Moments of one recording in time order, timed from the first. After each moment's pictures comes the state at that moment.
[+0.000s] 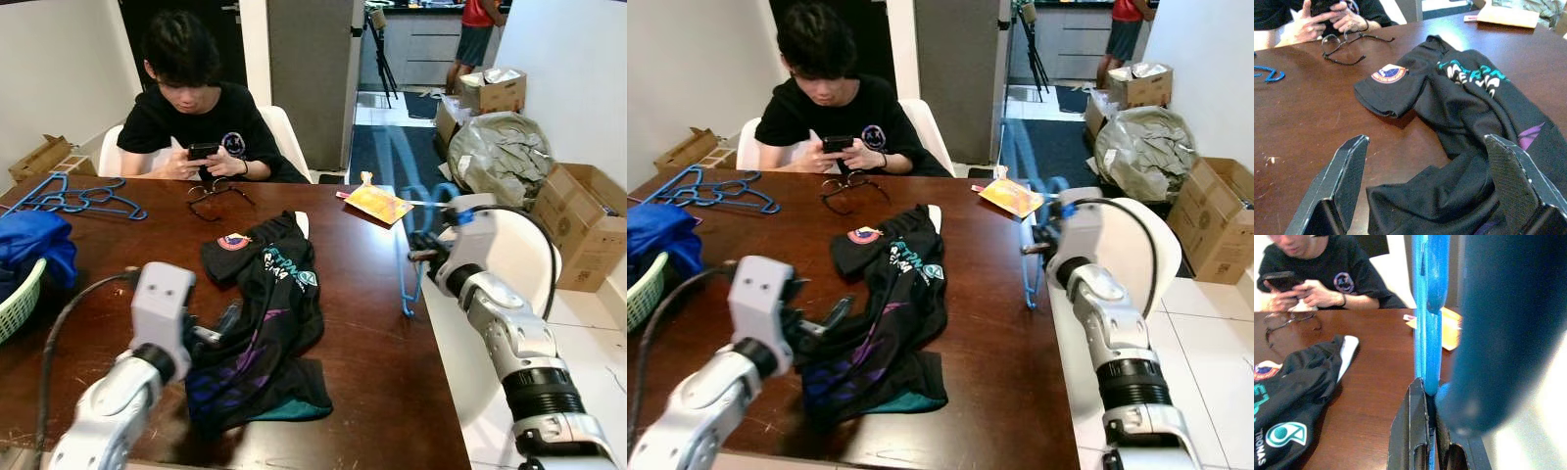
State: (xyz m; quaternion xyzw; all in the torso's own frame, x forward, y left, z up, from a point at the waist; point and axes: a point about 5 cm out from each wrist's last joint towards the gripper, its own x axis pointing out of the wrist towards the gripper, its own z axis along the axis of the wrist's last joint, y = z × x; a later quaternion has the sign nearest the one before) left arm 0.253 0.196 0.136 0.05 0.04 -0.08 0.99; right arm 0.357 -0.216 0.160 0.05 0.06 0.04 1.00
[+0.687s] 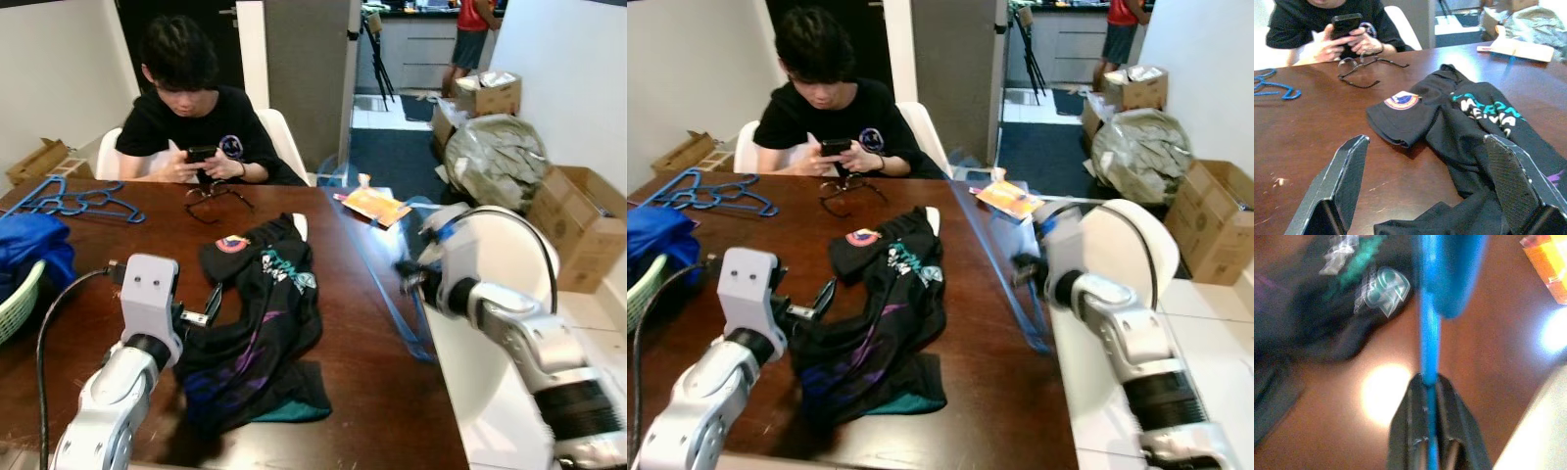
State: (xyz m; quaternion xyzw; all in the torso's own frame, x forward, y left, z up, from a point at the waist) left arm 0.266 0.192 0.148 0.03 -0.01 -0.05 1.00; right arm 0.307 -0.189 0.152 -0.18 0.26 0.32 0.89
